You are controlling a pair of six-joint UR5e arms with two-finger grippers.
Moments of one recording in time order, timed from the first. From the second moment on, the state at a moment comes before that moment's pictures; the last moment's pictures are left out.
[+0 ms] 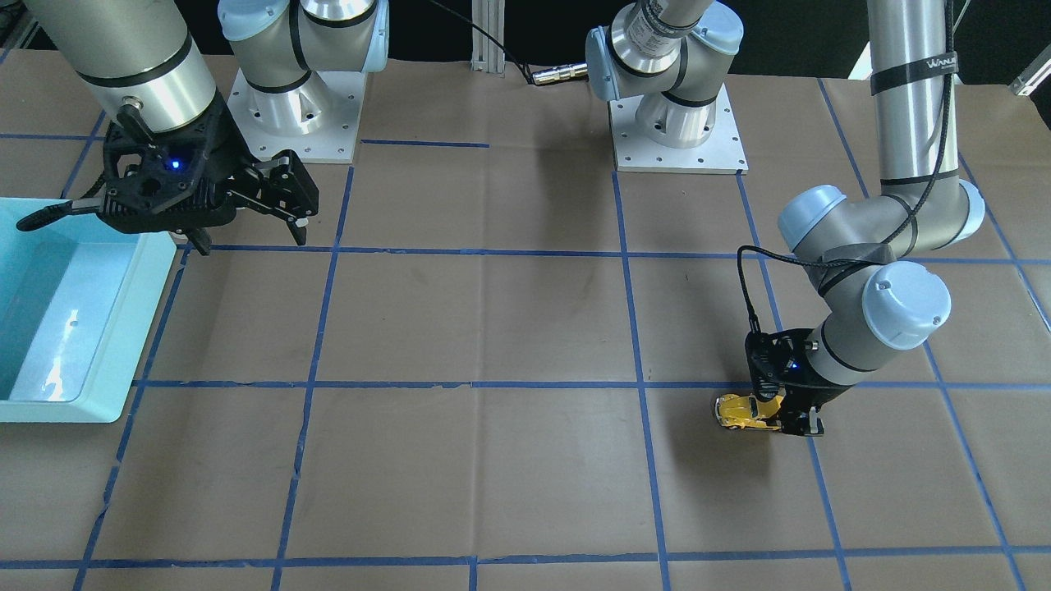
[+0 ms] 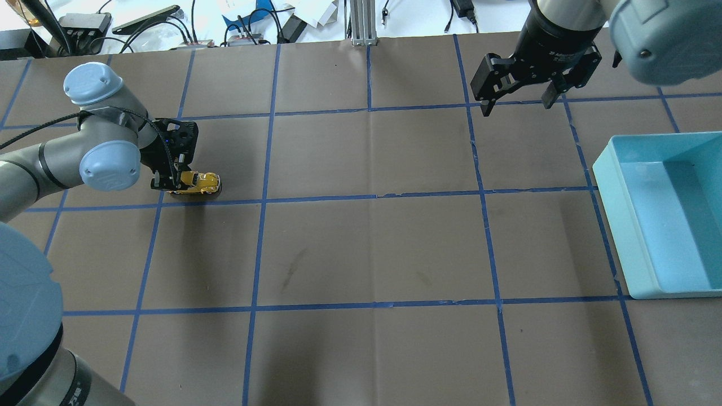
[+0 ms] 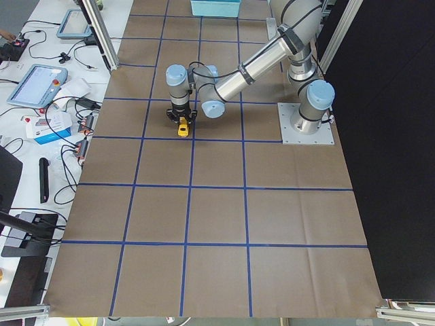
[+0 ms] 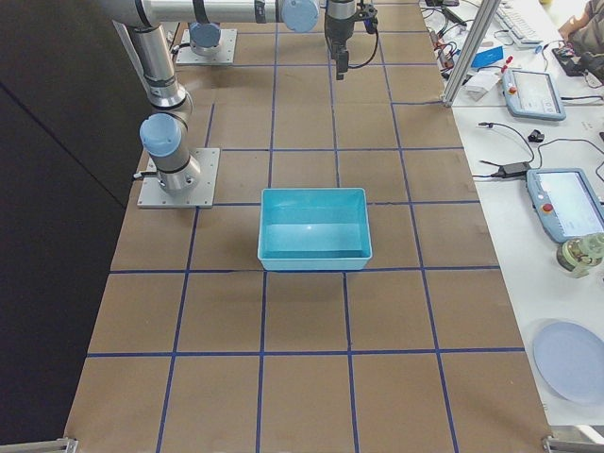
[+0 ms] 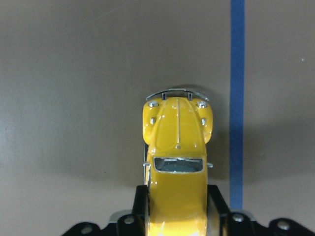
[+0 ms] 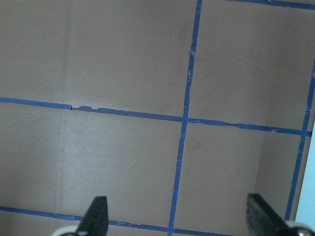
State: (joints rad) left arm -1.28 -2.02 -1.81 -0.88 1.58 1.88; right arm 1.59 -1.50 1.51 -1.63 -1.53 -0.10
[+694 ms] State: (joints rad) left arm -1.29 -1.98 -1.76 -1.00 1.59 1.82; right arm 1.59 -1.50 1.51 -1.63 -1.53 -0.10
